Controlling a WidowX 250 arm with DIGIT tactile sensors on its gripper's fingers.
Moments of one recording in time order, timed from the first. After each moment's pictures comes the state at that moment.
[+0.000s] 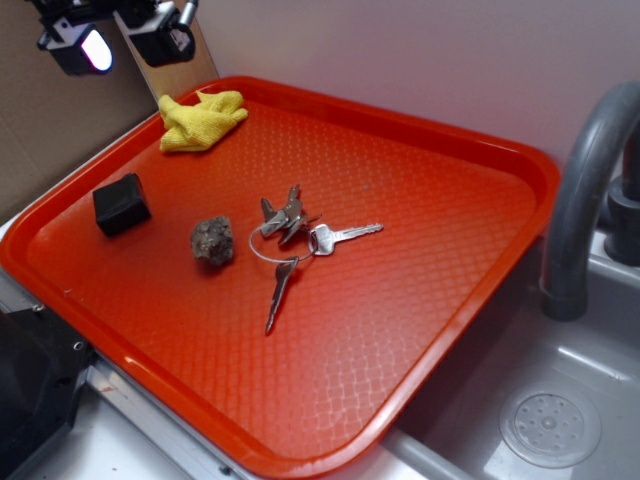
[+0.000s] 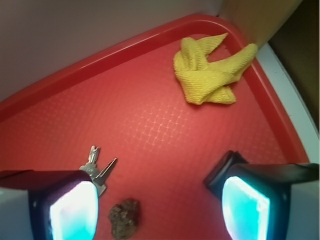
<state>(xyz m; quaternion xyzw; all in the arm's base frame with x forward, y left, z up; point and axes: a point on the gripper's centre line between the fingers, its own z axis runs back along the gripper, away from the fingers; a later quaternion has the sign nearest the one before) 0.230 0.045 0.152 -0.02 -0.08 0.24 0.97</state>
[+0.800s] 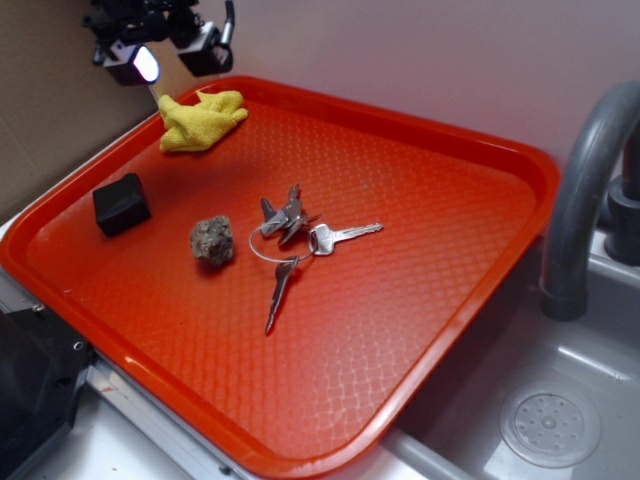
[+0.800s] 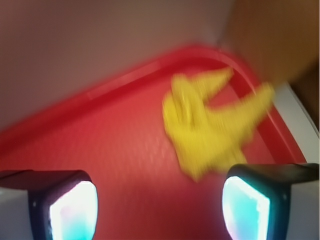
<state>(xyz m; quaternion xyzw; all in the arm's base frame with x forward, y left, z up) 0.283 0.088 0.095 -0.02 -0.16 0.23 0.96</state>
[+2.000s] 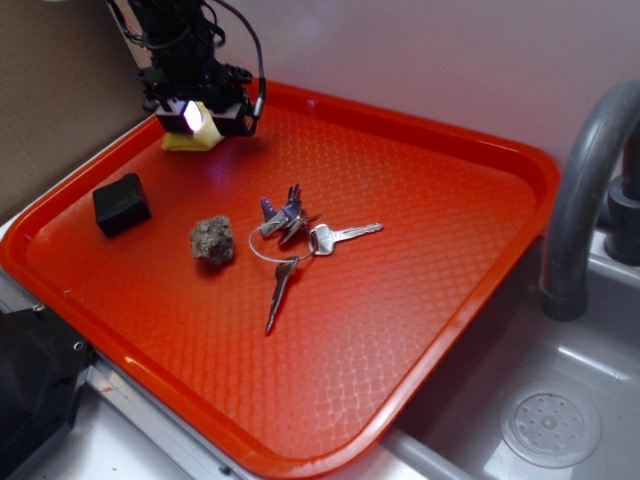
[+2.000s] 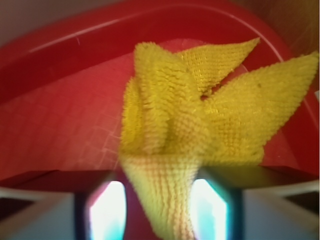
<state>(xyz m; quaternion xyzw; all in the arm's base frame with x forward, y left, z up) 0.295 0.100 0.044 0.07 -0.11 0.24 0.96</state>
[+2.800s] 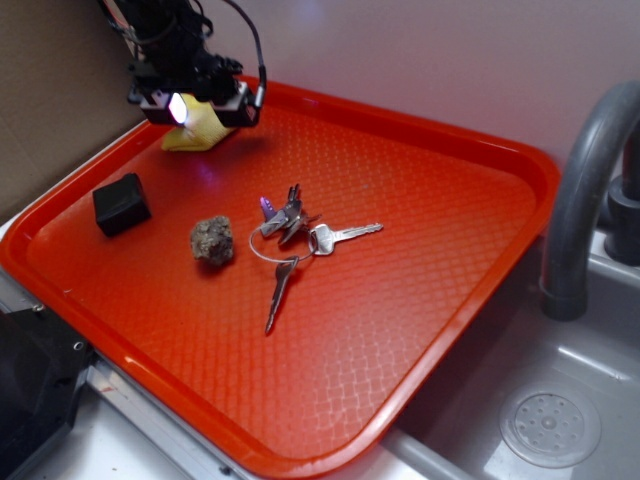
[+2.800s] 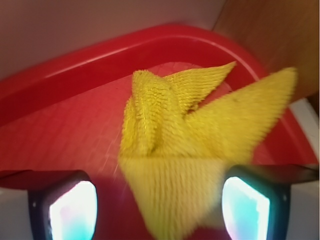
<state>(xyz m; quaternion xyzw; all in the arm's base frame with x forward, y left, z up) 0.295 0.111 0.034 0.07 -0.12 0.25 0.96</state>
